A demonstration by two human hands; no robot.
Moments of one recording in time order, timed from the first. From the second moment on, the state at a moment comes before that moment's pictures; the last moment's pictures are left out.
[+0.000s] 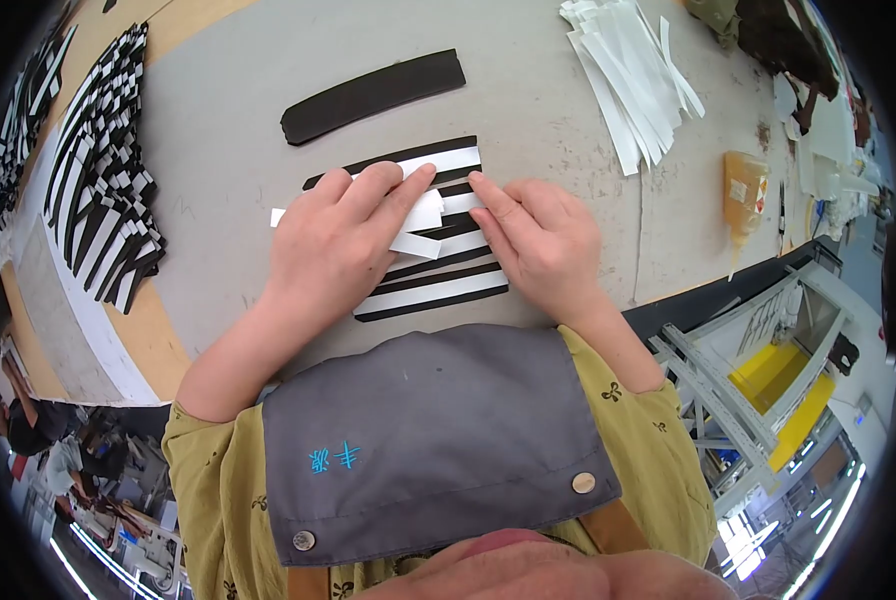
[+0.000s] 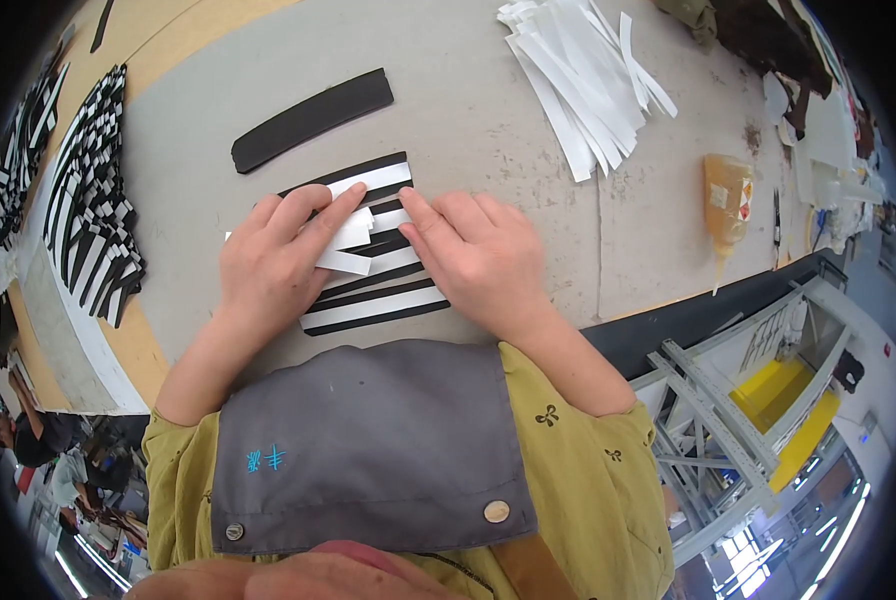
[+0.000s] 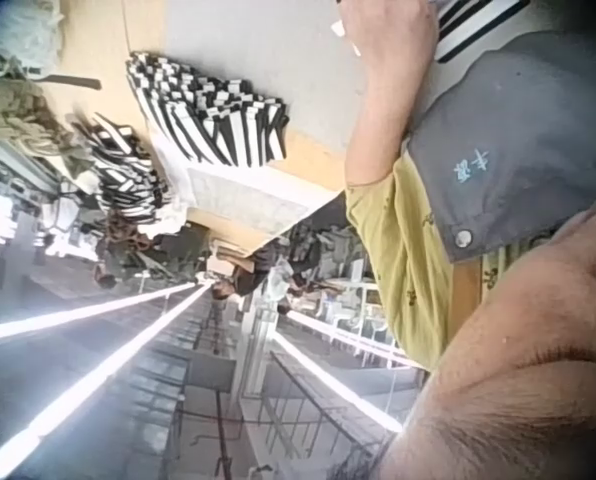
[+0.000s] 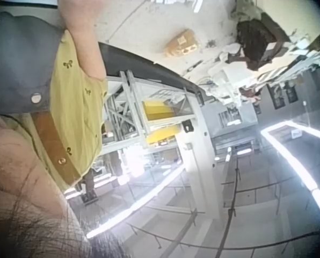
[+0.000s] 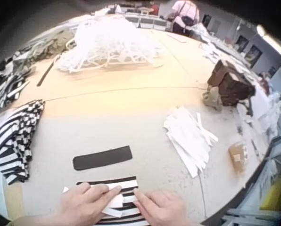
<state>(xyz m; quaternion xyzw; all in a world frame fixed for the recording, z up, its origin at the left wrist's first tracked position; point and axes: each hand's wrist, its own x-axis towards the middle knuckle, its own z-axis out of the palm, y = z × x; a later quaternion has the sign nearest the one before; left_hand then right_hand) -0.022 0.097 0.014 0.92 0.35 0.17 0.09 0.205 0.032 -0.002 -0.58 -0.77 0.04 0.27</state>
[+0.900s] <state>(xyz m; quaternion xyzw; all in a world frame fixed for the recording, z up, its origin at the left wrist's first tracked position) -0.066 0.077 0.020 0.88 0.46 0.10 0.08 0.201 0.034 0.004 -0.59 -0.77 0.05 0.23</state>
